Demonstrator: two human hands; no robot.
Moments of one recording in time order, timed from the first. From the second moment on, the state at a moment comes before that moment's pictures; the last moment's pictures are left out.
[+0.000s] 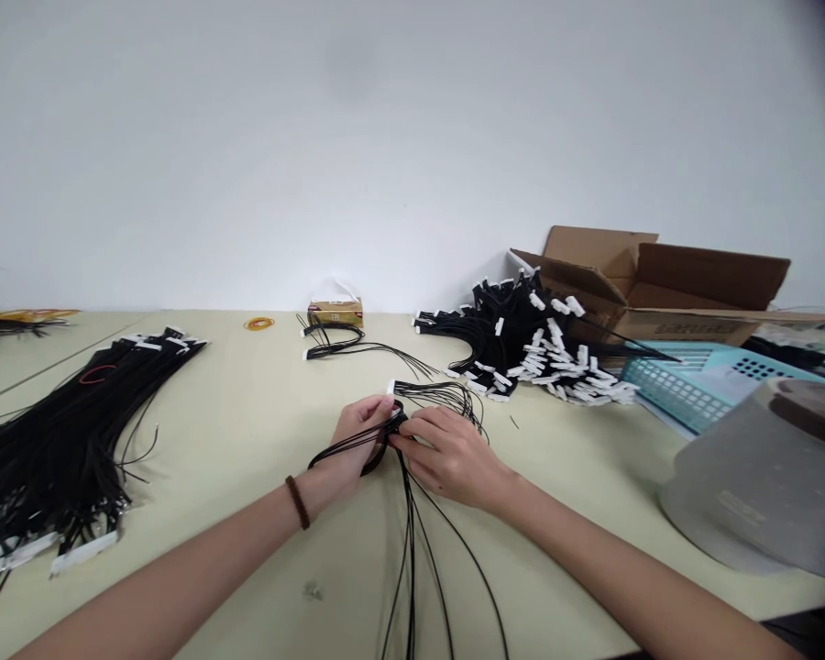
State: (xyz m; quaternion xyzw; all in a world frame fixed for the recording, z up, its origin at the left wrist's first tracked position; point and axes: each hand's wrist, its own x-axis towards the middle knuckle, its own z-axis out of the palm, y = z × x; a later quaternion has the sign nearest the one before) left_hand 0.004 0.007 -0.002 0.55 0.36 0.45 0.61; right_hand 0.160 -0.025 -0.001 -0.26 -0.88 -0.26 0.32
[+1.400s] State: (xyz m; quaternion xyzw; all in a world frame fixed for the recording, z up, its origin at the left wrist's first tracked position) left_hand 0.005 0.006 0.001 0.55 0.36 0.46 0.60; right_hand 0.161 -0.020 -0.004 -0.26 -0.87 -0.14 0.41
